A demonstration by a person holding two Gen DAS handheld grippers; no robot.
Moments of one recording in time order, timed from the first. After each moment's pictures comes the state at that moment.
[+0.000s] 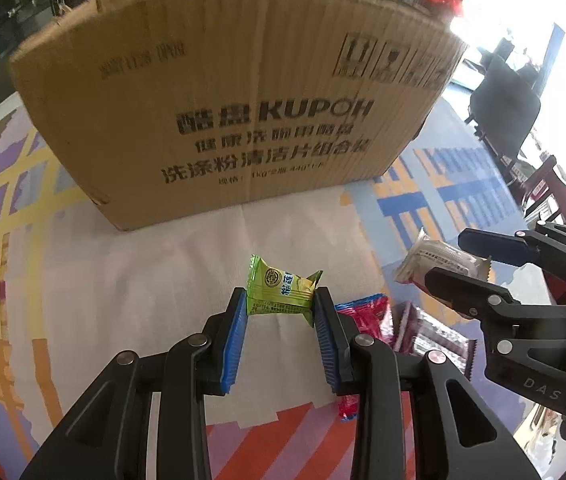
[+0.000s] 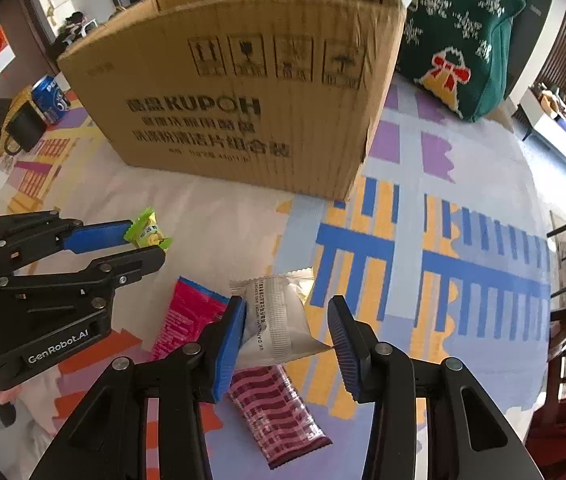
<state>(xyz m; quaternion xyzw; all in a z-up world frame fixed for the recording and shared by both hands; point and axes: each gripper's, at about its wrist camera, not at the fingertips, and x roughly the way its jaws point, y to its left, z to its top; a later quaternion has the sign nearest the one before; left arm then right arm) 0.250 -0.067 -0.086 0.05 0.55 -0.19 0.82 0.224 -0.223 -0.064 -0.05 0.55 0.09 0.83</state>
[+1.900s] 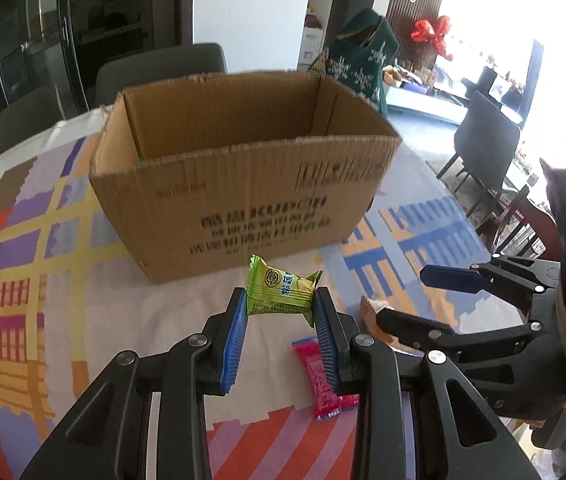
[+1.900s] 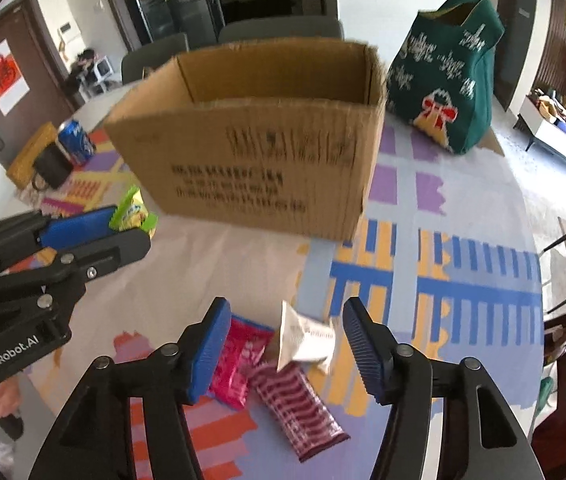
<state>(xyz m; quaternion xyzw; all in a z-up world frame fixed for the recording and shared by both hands) 0.229 -0.069 -0.022 0.04 0.47 -0.20 0.86 0.209 -0.224 -0.024 -0.01 0.51 0.11 0.85</state>
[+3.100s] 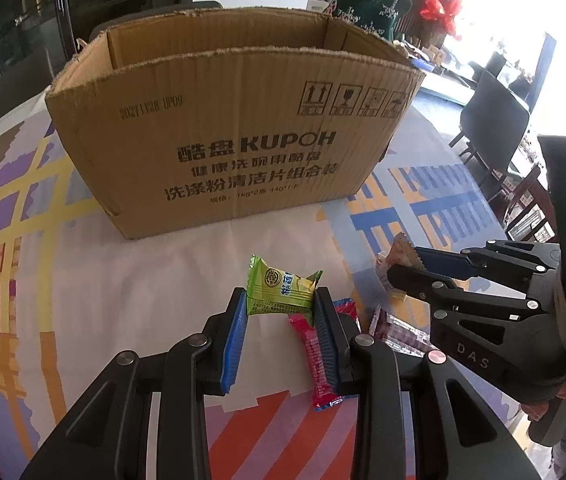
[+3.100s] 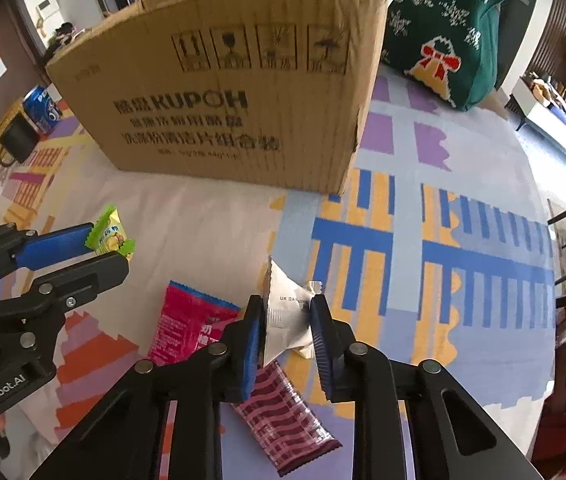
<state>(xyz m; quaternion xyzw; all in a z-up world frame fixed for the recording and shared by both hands) 0.231 -0.075 -0.061 0.04 0.51 -0.20 0.83 0.221 -0.228 -0.072 -0.03 0.55 0.07 0.83</state>
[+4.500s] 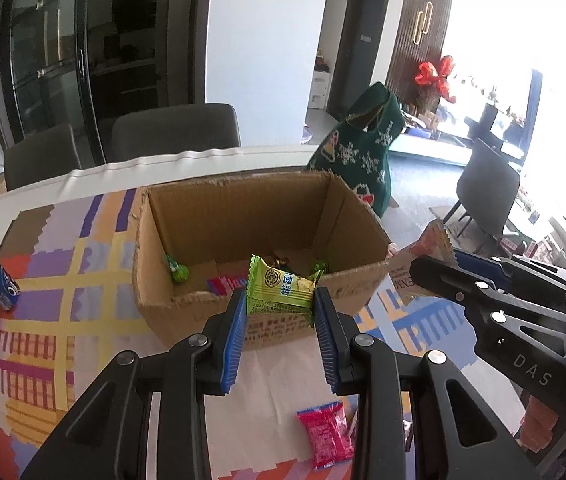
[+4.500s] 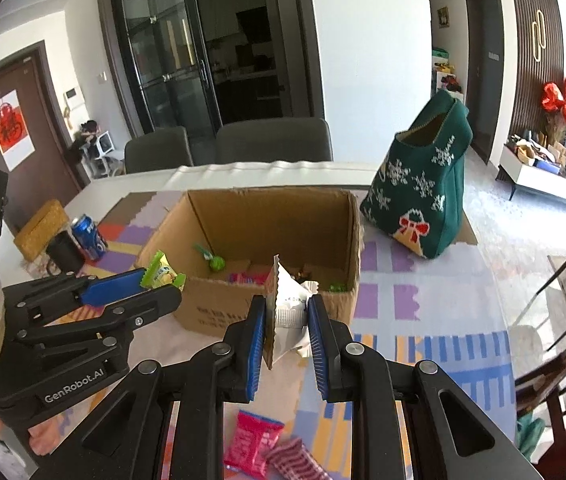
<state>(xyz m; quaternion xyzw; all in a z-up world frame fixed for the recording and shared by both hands) 0.266 -0.061 0.051 0.02 0.40 -0.19 0.90 0.224 -0.224 0.074 0.02 0.37 0.09 0.93</state>
